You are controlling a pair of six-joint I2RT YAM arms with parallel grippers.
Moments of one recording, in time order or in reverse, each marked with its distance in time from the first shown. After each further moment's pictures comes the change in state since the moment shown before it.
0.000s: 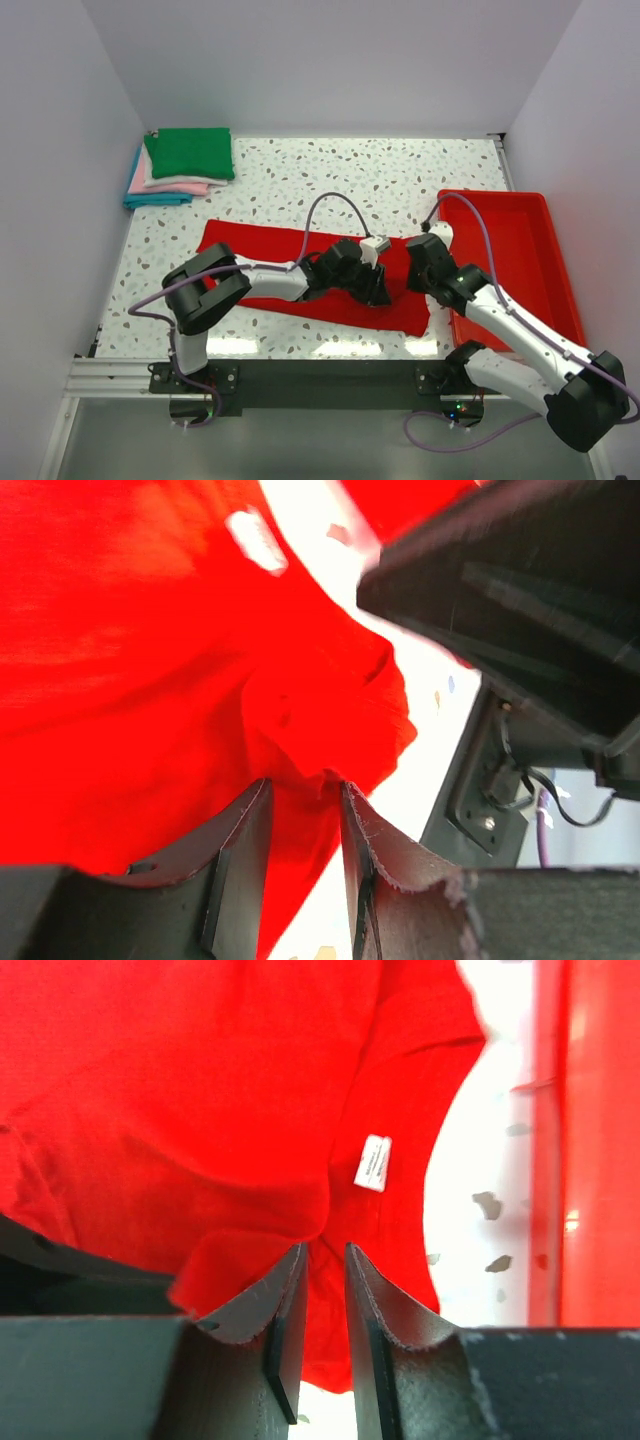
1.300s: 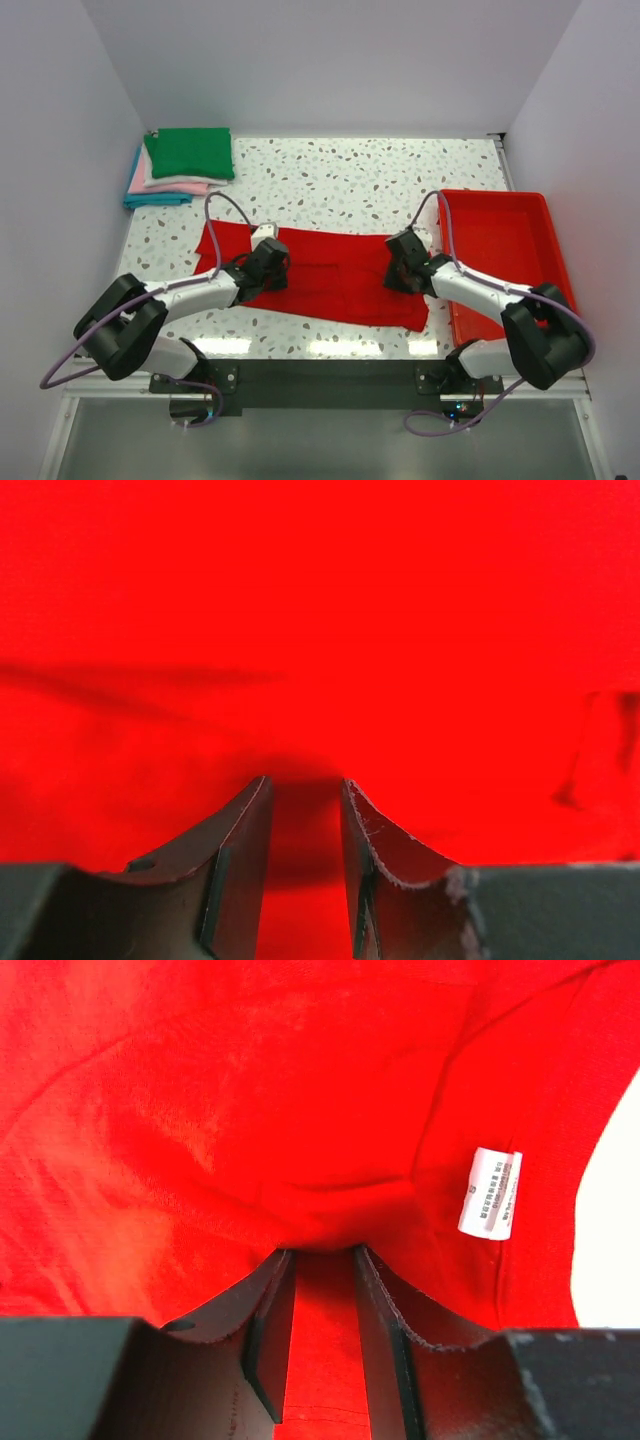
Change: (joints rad) left arm 0.300 -0.473 -0.378 -0.422 -0.629 -0.129; right arm -0.018 0.362 -0.035 0.269 -0.121 0.195
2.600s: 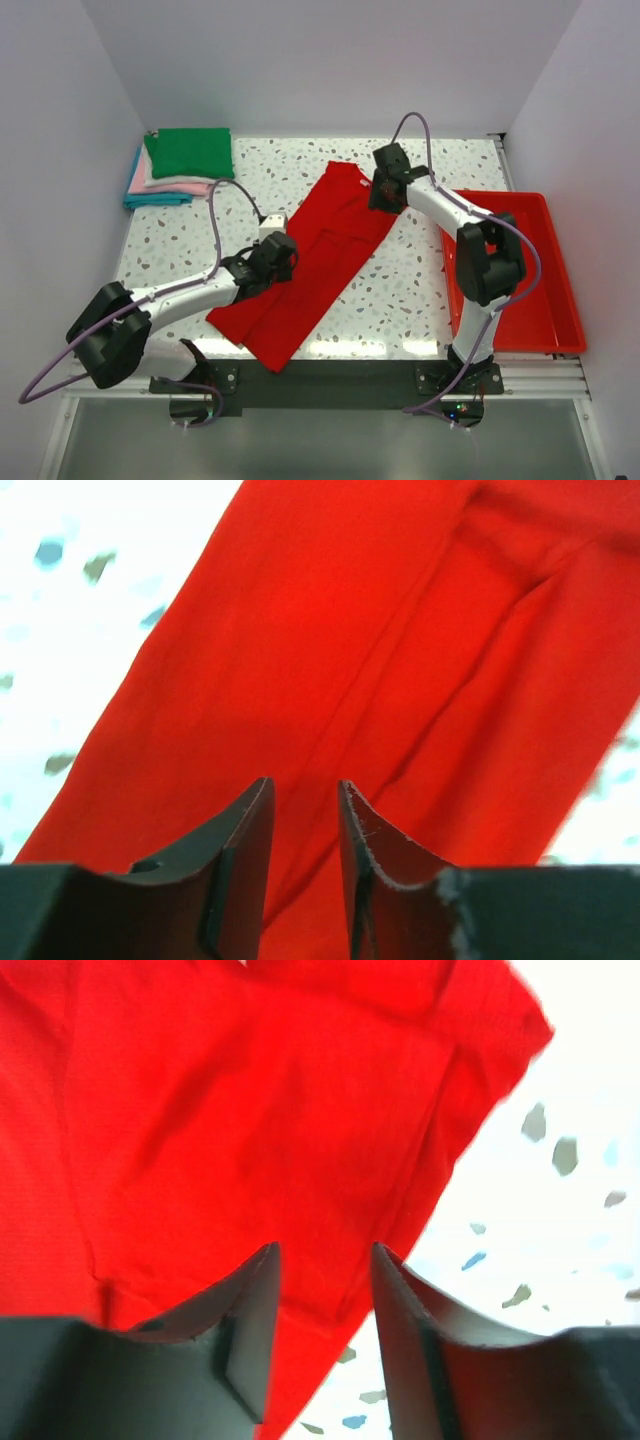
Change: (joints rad) left arm -0.073 -0.066 0.117 -0.126 -0.136 0.069; right arm -0.186 0.581 0.903 -0.232 -0.042 -0.288
